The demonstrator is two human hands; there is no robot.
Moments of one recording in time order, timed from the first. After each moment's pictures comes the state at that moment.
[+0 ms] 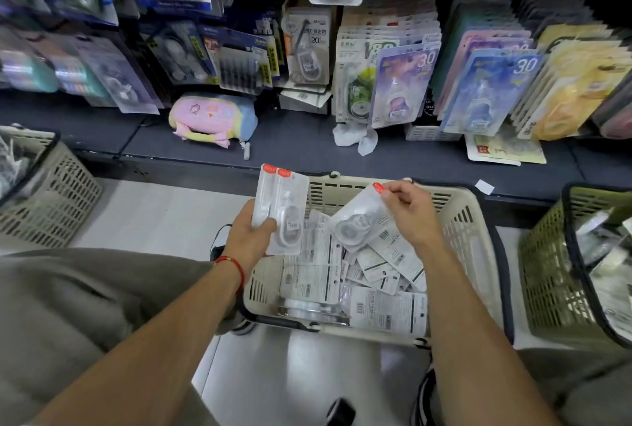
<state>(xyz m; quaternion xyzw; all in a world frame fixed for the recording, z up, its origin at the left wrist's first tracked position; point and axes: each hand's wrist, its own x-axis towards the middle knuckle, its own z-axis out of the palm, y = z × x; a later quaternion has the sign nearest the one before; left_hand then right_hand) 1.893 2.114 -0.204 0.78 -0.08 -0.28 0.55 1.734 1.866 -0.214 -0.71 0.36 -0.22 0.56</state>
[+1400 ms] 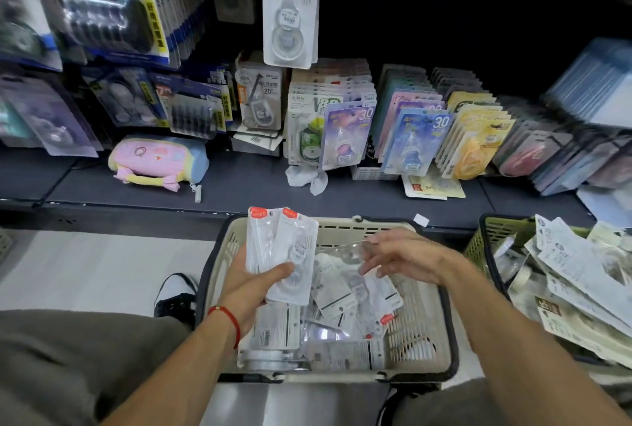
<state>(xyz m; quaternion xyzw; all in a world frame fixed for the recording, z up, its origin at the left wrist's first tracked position) 1.853 2.076 -0.196 0.63 -0.11 -0.41 0.65 1.674 1.828 -0.134 -0.66 0.34 0.08 0.67</state>
